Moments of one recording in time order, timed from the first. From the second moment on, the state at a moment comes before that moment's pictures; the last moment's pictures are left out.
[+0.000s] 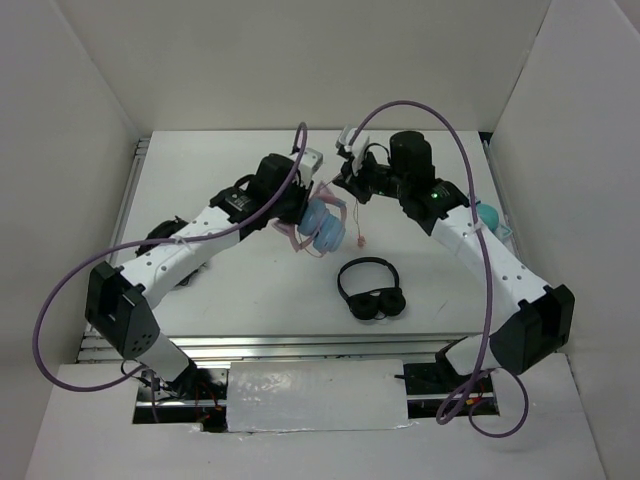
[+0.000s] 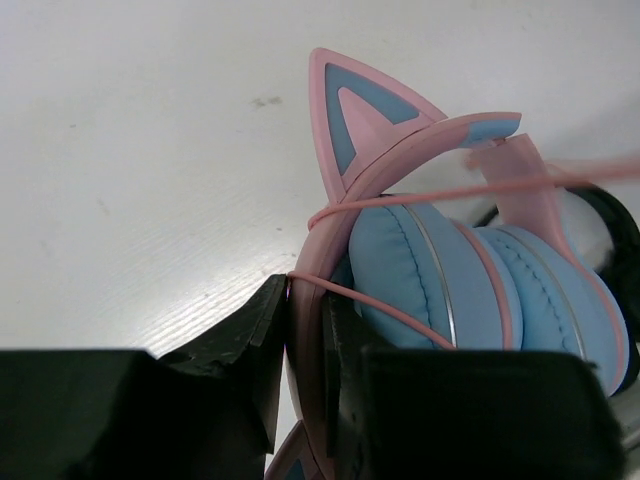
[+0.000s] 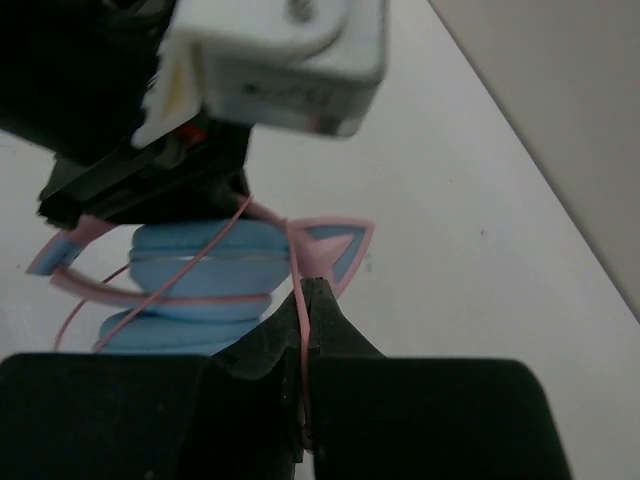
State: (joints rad) left arm -0.65 1.57 1.42 -0.50 -0.08 -0.09; right arm 0.45 1.40 1.35 -0.28 -0.51 -0.42
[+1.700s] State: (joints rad) left arm -0.46 1.36 1.88 -0.72 -0.05 -0.29; right arm 0.70 1.49 0.82 0.42 -0.46 -0.02
